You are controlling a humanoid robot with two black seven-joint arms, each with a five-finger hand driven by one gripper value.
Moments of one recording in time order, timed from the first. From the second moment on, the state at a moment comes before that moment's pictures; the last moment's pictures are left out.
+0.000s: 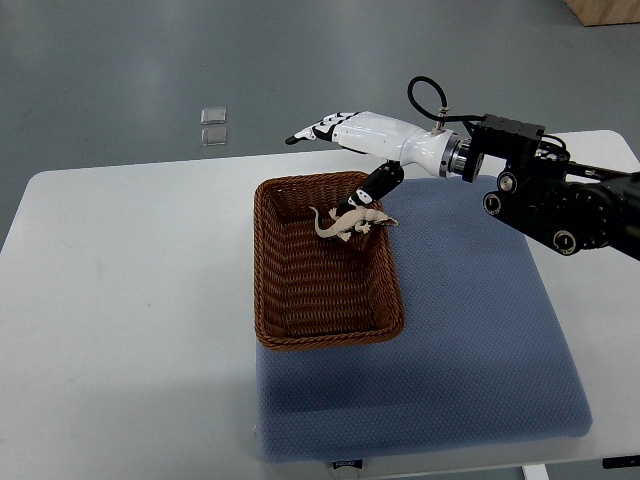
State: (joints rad) left arm 0.02 0.00 -0.11 -0.15 0.04 0.00 0.01; right arm 1.05 -0.30 0.33 0.83 -1.48 -0.02 0.56
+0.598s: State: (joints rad) left arm 0.02 0.00 -0.11 -0.15 0.04 0.00 0.01; right arm 0.86 -0.47 0.51 0.81 -0.17 0.25 0.14
